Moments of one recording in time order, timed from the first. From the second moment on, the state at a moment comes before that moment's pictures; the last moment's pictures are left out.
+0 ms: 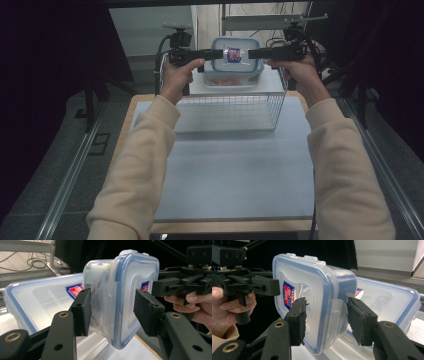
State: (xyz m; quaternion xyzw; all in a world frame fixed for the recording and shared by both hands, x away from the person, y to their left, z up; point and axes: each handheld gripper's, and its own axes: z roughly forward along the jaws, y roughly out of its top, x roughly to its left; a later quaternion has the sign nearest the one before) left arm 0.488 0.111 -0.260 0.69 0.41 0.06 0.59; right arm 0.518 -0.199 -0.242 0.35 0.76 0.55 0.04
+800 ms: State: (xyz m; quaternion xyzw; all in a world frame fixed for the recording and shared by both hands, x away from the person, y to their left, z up) left arm 0.532 0.110 -0.272 0.67 0.44 0.03 0.60; right arm 0.563 -0.200 -0.248 0.38 0.75 0.54 0.02
